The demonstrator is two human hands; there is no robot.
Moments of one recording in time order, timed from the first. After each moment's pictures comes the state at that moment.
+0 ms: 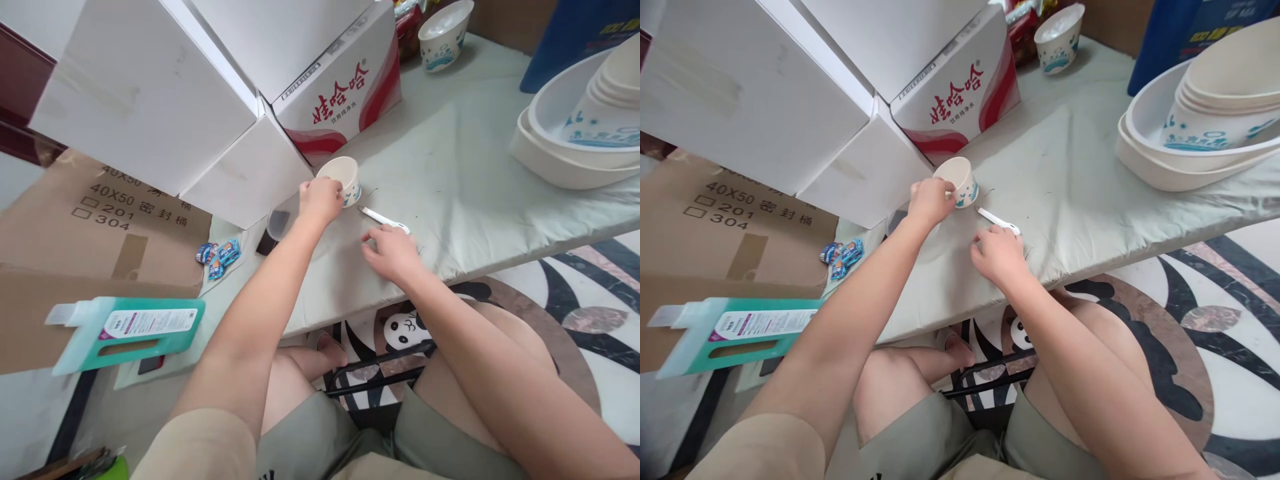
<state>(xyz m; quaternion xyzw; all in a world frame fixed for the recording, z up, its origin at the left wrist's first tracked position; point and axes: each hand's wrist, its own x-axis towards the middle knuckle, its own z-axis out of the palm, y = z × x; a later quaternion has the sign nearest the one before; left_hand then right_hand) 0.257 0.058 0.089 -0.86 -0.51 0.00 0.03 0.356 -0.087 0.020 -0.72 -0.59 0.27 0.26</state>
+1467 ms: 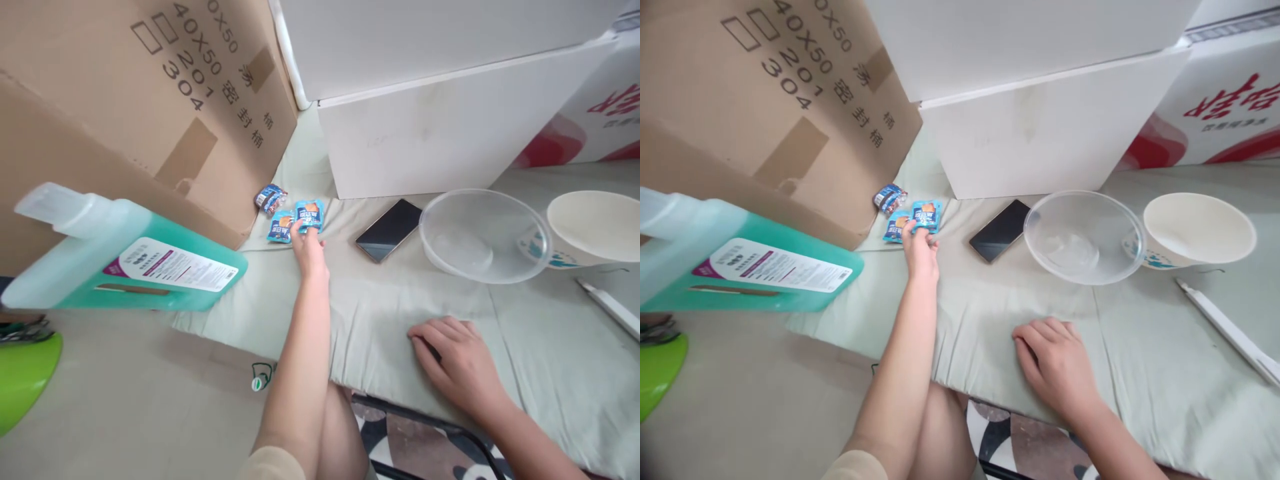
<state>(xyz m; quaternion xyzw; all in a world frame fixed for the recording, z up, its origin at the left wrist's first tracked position) -0.089 0.072 -0.002 -0.17 -0.63 -0.68 -0.34 0.171 -0.075 -0.017 -0.46 -0.84 0.17 0.24</state>
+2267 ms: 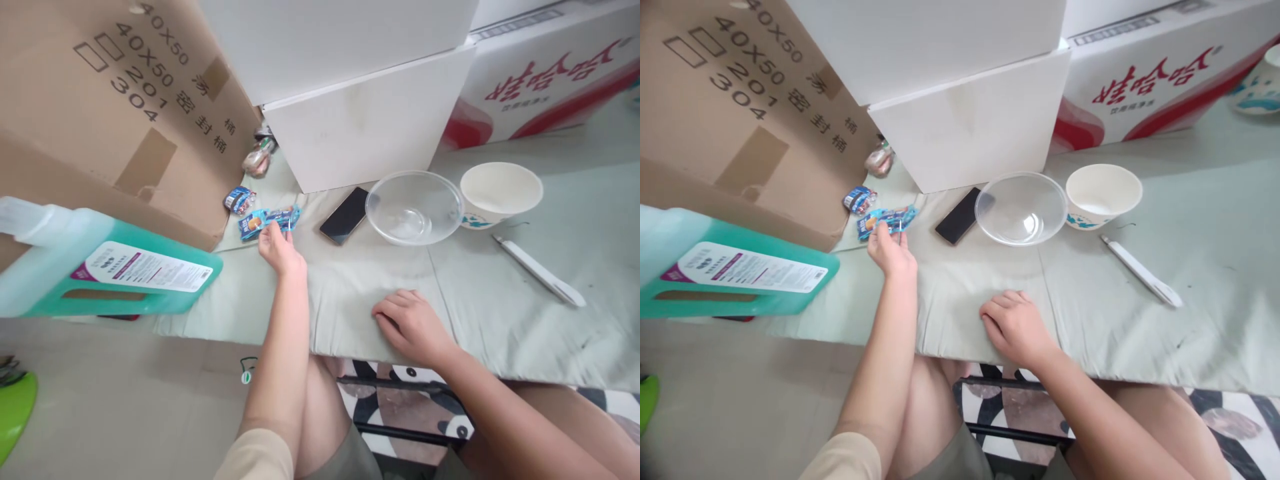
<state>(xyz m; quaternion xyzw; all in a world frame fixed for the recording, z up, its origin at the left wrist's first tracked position) -0.055 0.059 0.011 -0.12 -0.56 -0.77 -0.27 0.187 -0.085 -0.014 -0.44 -0.84 0.23 0.21</state>
